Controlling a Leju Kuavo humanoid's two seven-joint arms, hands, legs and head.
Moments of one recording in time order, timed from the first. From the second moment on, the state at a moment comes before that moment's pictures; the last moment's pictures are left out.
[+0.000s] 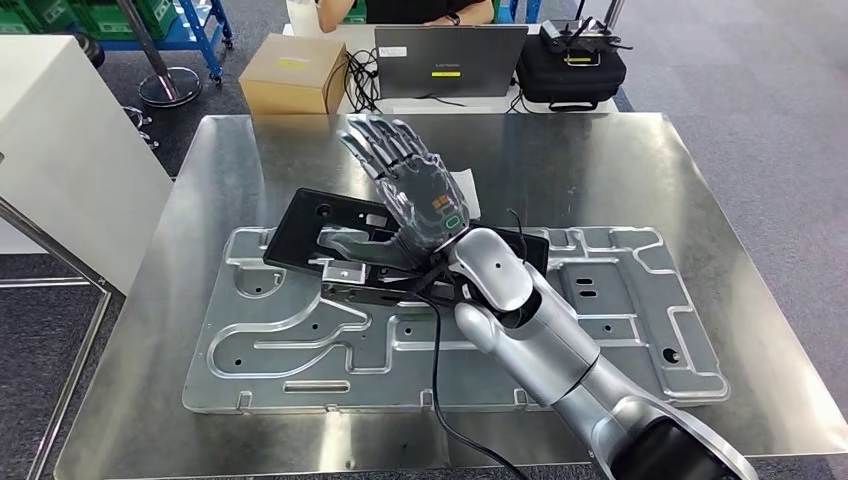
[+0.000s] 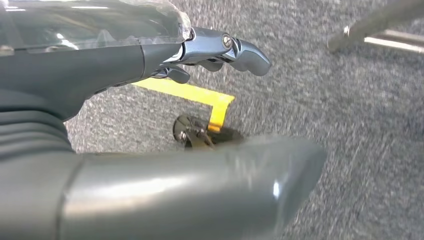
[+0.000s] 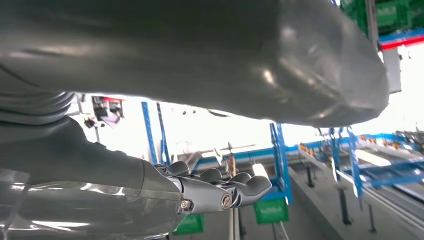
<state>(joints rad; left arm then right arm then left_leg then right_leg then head) -0.06 -0.21 1.28 -0.23 -0.97 0.03 -0.59 -0.74 0.01 0.76 -1.34 1.10 -0.24 0.09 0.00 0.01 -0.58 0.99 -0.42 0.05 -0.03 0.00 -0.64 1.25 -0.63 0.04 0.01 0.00</state>
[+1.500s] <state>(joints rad) -0.06 -0.22 1.28 -0.23 -1.00 0.05 -0.55 -0.57 0.02 0.73 -1.33 1.14 -0.33 0.06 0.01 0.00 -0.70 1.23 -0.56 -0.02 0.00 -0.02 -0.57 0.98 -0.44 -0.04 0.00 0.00</state>
